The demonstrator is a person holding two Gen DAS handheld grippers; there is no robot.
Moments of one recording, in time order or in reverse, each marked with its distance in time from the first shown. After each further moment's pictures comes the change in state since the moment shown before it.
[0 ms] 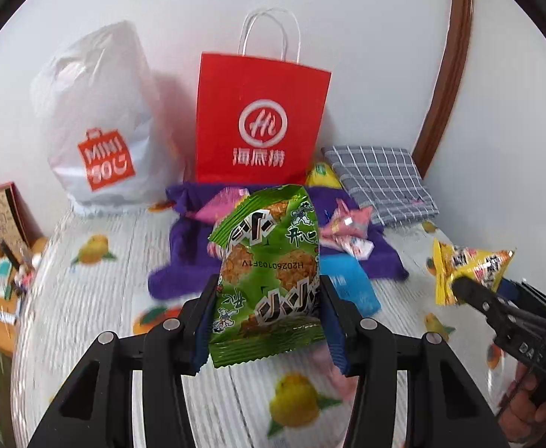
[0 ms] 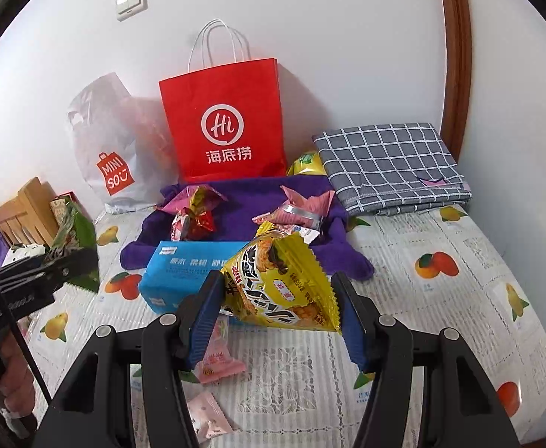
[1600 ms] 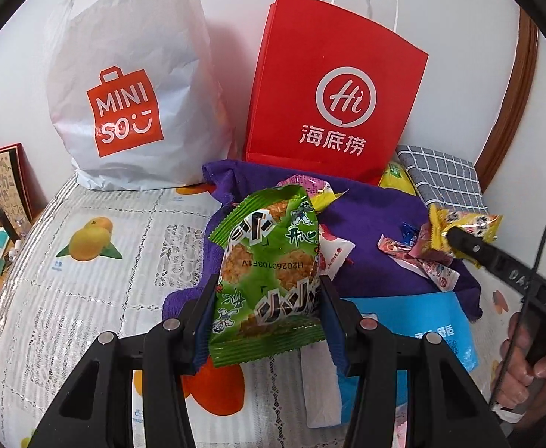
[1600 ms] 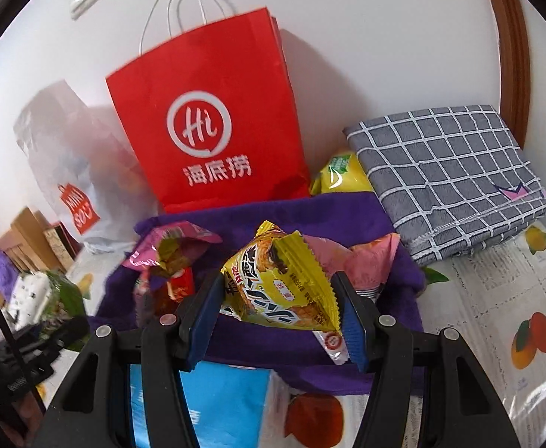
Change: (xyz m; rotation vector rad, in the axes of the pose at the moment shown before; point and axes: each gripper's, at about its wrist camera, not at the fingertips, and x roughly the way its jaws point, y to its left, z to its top) left arm 0.102 0.057 0.005 -0.140 0.043 0.088; right arm 0.173 -0.006 0.059 0.037 0.009 0.091
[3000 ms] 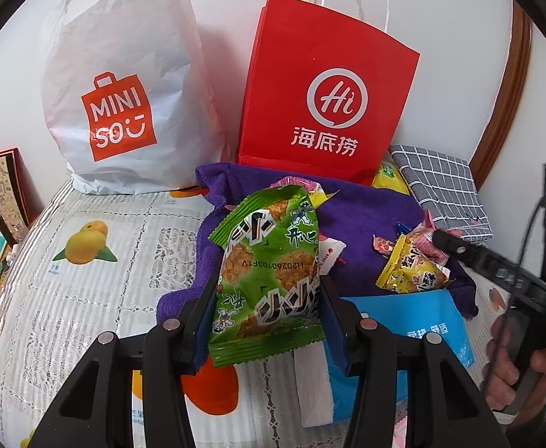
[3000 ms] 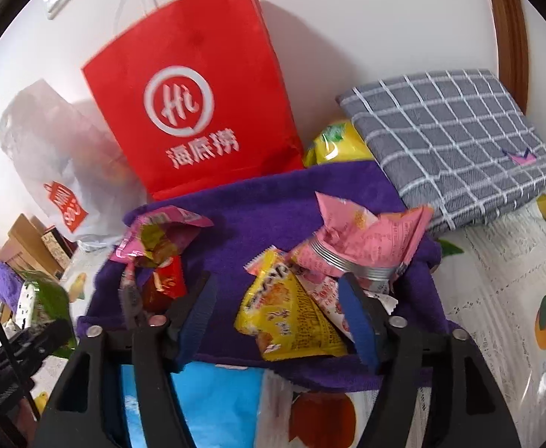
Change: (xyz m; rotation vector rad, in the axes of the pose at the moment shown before) left arm -0.001 -0.004 0.000 0.016 -0.004 -0.008; right arm 0.010 -0.005 -0.005 0.064 0.027 0.023
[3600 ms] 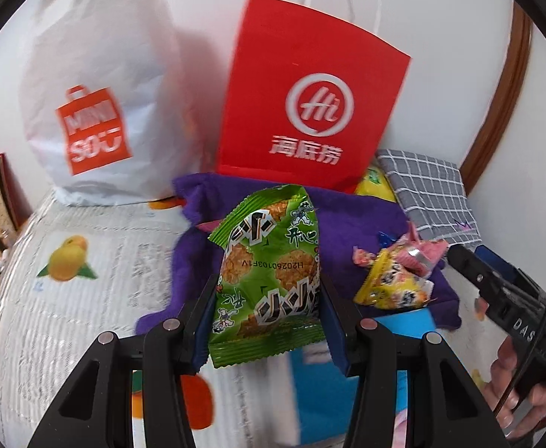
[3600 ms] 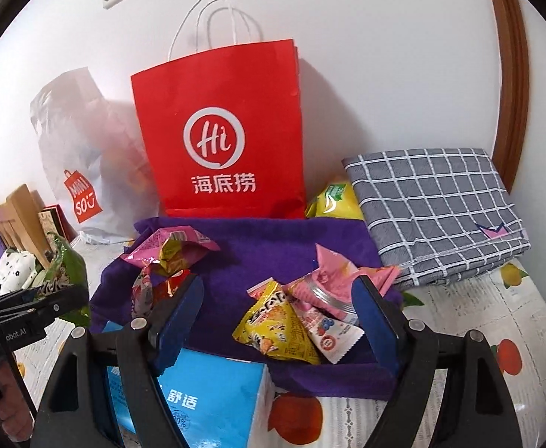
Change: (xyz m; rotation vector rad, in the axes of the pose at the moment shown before) left arm 0.009 -0.020 0.028 0.006 0.040 -0.055; right arm -0.041 0.014 0.005 -0.152 -0.107 -0.066
